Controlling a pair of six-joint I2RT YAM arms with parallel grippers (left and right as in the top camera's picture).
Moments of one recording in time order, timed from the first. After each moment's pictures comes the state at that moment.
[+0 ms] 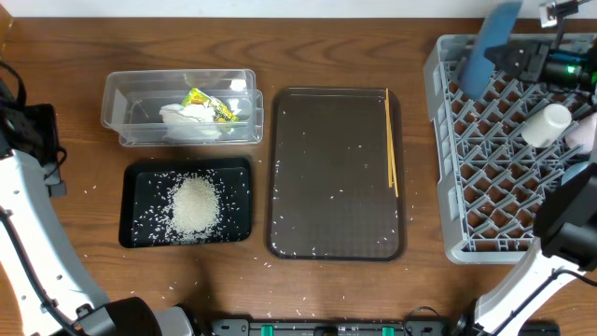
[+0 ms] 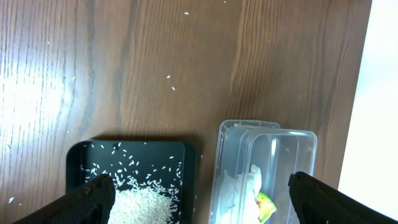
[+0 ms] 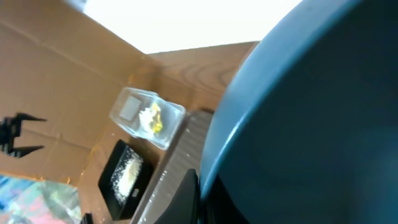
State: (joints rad) left arm 0.54 1.51 1.68 -1.28 -0.17 -1.20; right arm -0.42 2.11 1.99 -1.09 -1.18 -0.32
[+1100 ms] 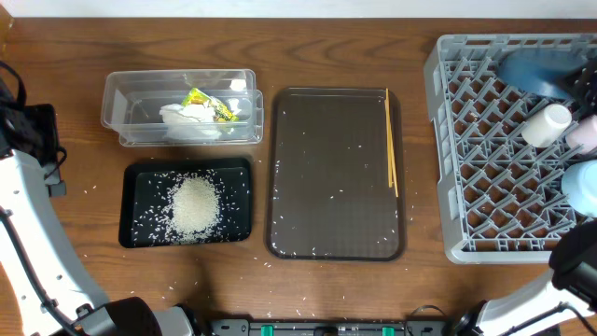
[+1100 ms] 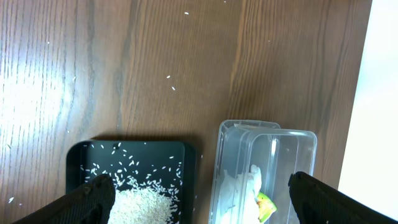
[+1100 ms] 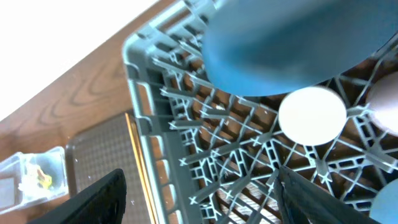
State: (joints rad) left arm 0.54 1.51 1.68 -1.28 -0.17 -1.20; right arm -0.60 1.89 1.96 -1.19 -0.58 -0.01
